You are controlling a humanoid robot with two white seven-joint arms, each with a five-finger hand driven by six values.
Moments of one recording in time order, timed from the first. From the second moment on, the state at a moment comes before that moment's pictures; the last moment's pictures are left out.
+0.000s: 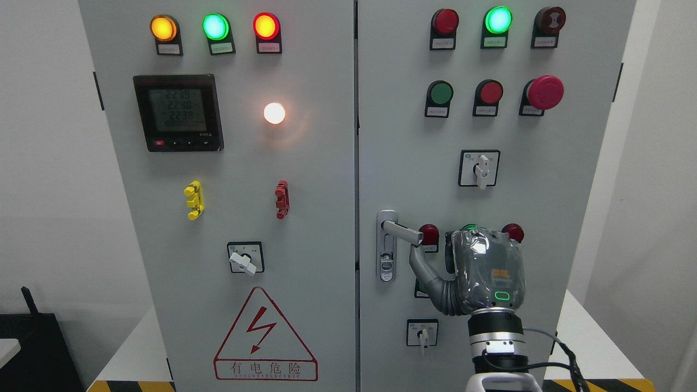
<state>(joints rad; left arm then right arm) -0.05 -0.04 0.00 0.00 0.12 -0.12 -0.14 -0.51 0.13 0.17 -1.77 1.43 0.25 0.02</state>
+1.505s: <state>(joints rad) -0.05 -0.04 0.00 0.00 0.12 -0.12 -0.14 -0.15 0.08 0.13 -1.96 1.41 0.01 -0.19</state>
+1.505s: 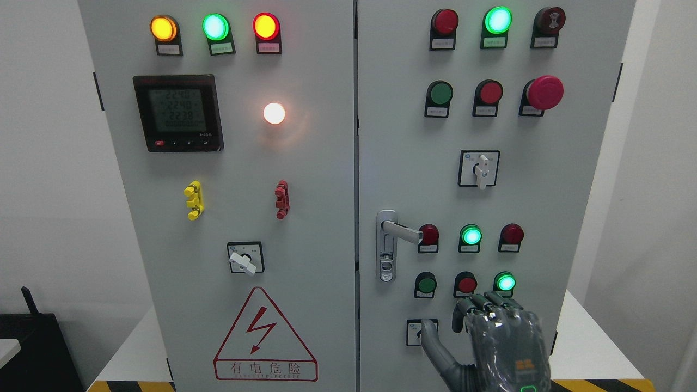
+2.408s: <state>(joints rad) -0.05 -0.04 0.00 0.00 0.12 -0.12 -0.14 -0.14 0.10 0.09 -2.03 1.41 -0.01 -0.20</state>
